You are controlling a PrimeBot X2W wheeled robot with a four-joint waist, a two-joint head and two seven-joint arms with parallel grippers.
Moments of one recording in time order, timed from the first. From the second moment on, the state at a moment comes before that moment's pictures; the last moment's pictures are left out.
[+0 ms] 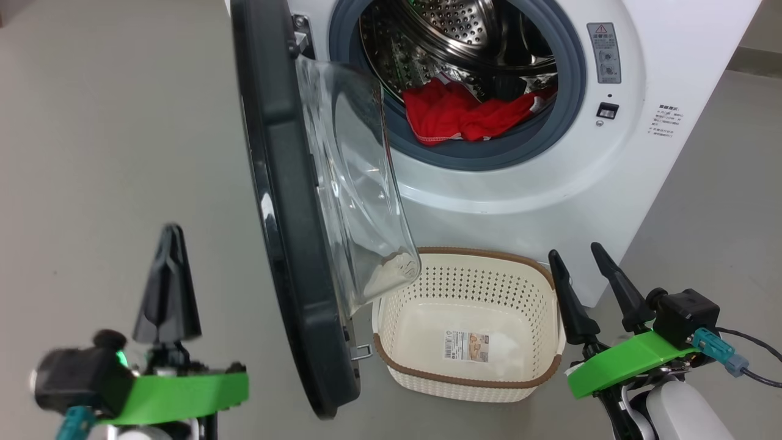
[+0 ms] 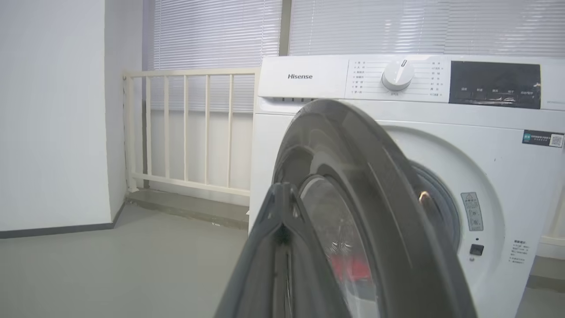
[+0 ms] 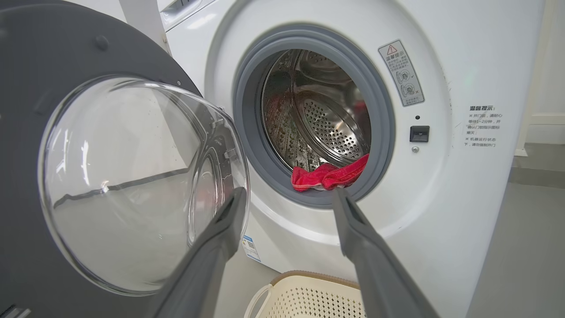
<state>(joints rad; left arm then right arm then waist) -0.16 0.03 -0.03 -0.03 -0.22 0.06 -0.26 -0.19 -0.05 0.10 0.33 0.38 0.12 -0.26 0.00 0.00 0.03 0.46</state>
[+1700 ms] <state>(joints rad) -0.12 0.11 -0.35 -0.22 -0.33 0.15 0.27 -0.21 -0.05 0.10 0.34 0.39 0.12 -0.26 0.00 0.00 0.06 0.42</state>
